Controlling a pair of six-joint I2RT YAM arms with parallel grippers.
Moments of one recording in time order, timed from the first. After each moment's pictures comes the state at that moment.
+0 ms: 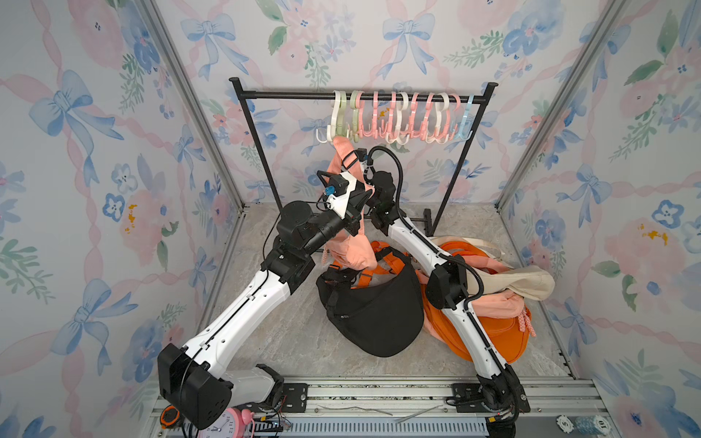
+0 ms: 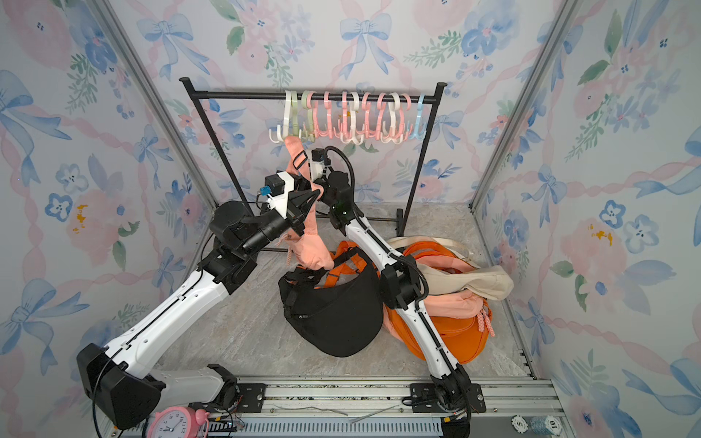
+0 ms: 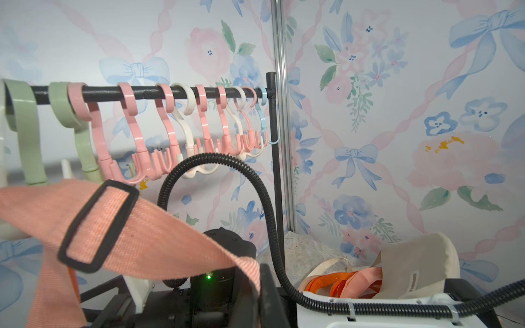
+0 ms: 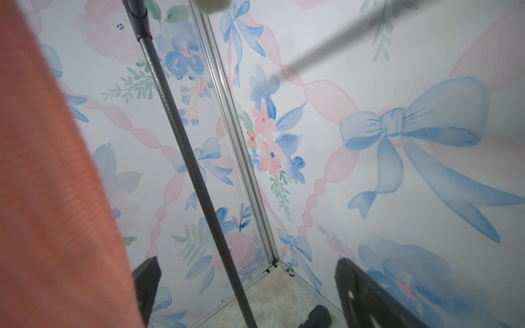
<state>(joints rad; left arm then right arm) -0.54 1.26 1.24 0.24 0.29 0.06 0.60 2.62 2.62 0.31 -0.39 0.40</state>
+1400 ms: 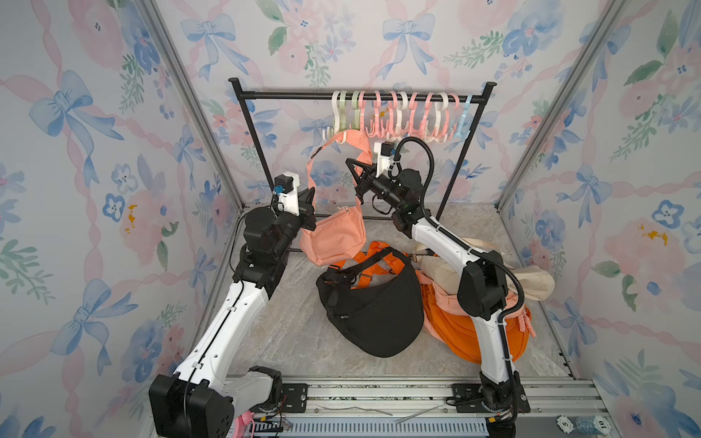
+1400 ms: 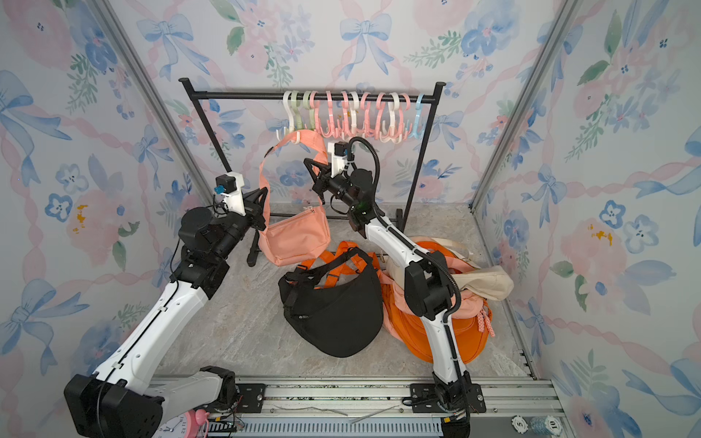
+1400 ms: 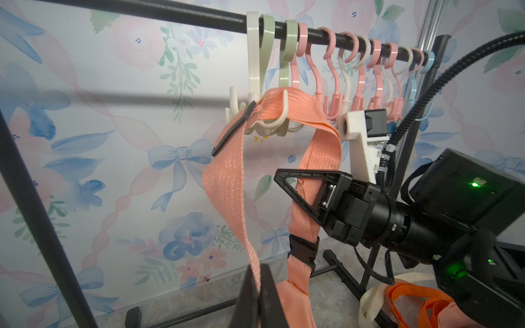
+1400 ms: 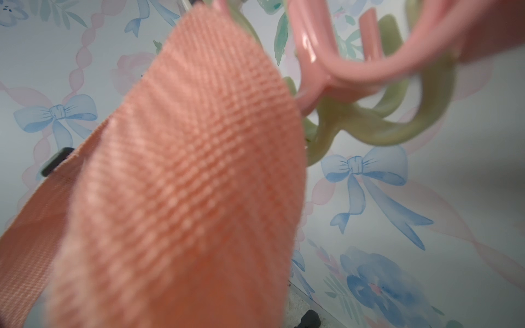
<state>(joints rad) -0.23 1.18 1.11 0.20 0.16 -0.06 0.55 2.20 2.03 0.54 -0.39 0.44</state>
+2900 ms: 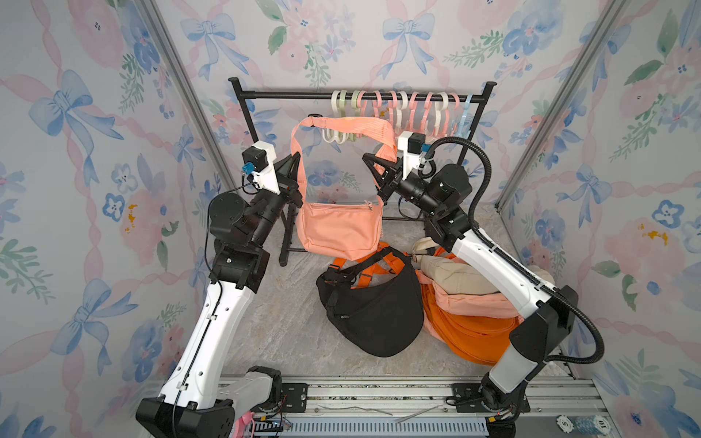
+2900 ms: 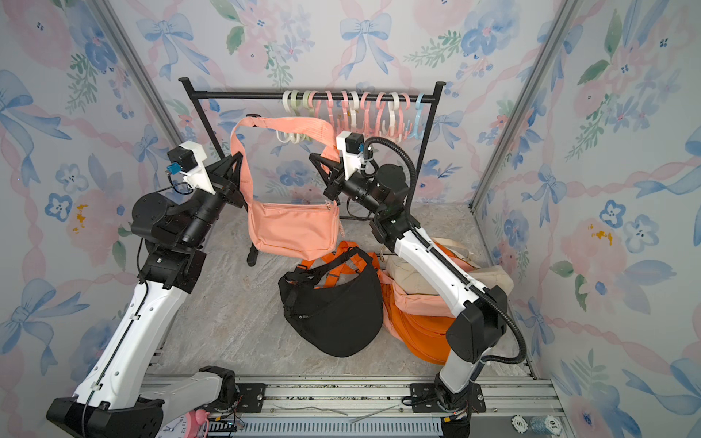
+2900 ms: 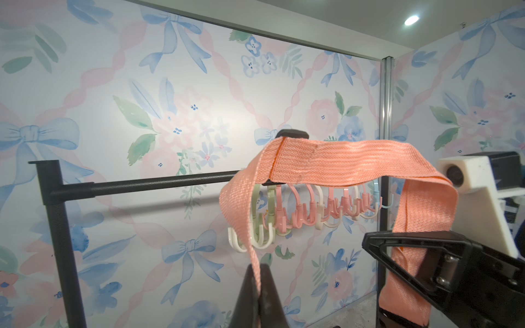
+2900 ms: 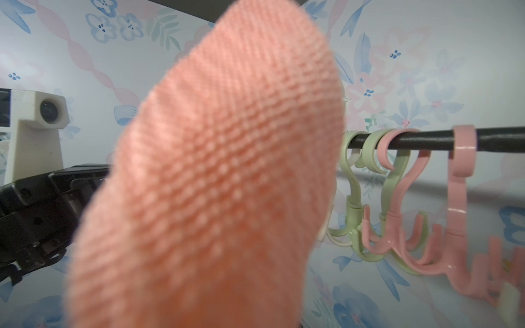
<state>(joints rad) -0.21 1.12 1.33 0.19 0.23 -0.05 0.61 1.68 1.70 0.36 -0.42 0.16</state>
